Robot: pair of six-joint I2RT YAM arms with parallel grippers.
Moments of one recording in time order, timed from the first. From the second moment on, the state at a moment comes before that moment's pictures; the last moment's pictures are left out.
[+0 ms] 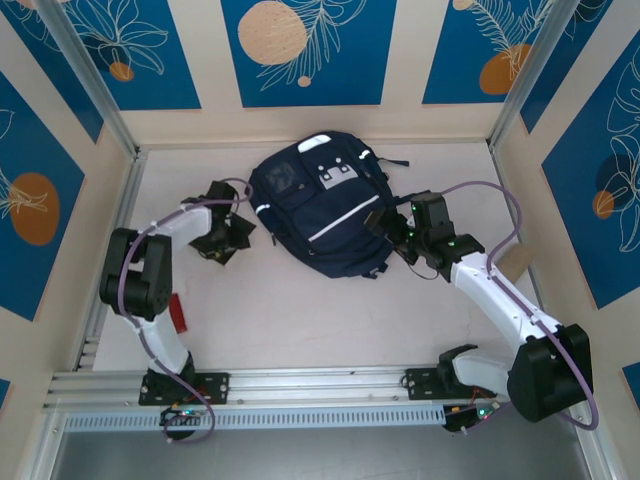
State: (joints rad) left arm -0.25 1.79 1.13 -0.71 0.00 -0.48; right arm 0.34 1.17 0.84 -0.44 -0.20 0.93
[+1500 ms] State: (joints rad) left arm -0.02 1.33 0.70 -0.63 0.33 -0.68; right arm 0.82 2.40 2.04 -0.80 -0.26 0.62
